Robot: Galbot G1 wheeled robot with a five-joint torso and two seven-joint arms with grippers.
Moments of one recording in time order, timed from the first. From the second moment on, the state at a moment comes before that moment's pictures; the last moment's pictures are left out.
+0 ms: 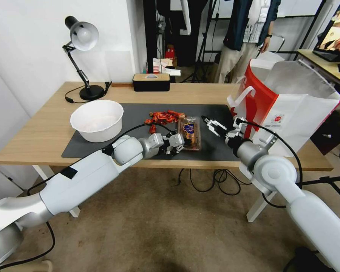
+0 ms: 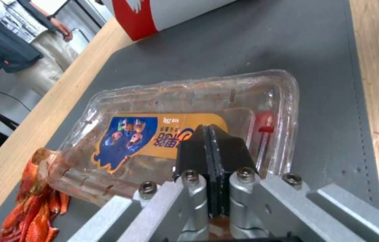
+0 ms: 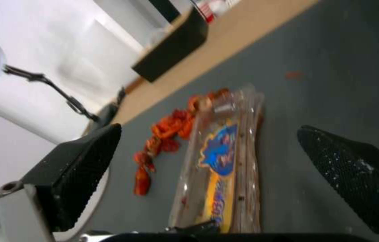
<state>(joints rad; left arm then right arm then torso) 0.33 -0.95 0.51 -1.56 -0.33 0.18 0.38 -0.86 0.89 0.15 1.96 1.55 -0.26 0.46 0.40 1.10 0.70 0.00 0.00</state>
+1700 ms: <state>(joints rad) 0.35 -0.97 0.49 -1.54 -0.33 0.15 0.37 -0.53 1.01 -0.05 1.67 1.85 -0.60 0.72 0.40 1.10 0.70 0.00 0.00</state>
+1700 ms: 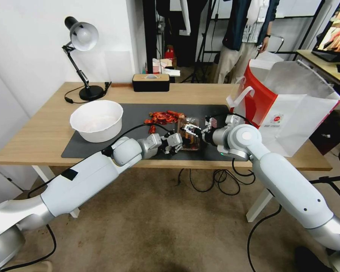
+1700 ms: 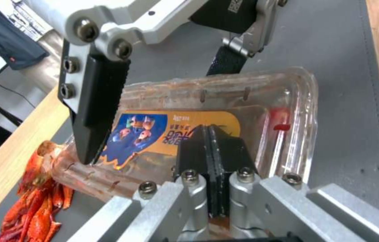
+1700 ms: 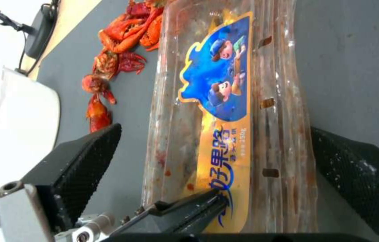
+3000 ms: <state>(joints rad) 0.36 -0.97 0.47 -1.53 -0.35 0.14 0.37 -0.49 1.03 -0.05 1.59 1.87 -0.63 0.72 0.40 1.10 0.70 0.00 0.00</state>
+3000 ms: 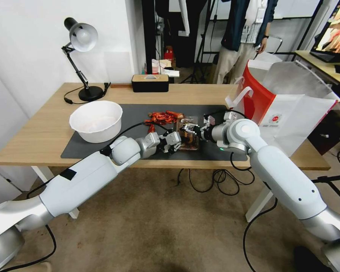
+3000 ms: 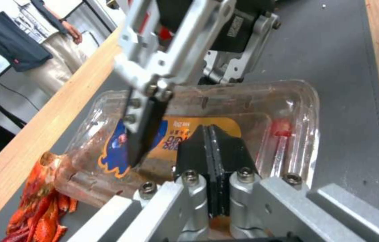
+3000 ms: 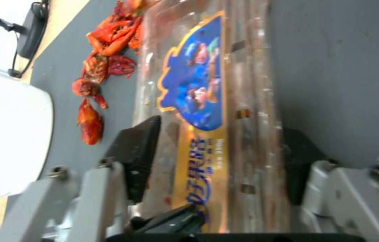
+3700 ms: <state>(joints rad) 0.40 -0.89 0.40 -1.61 -0.36 0.14 0.39 -0.52 1.02 -0.04 1.62 1.85 -0.62 0.72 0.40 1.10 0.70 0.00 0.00</state>
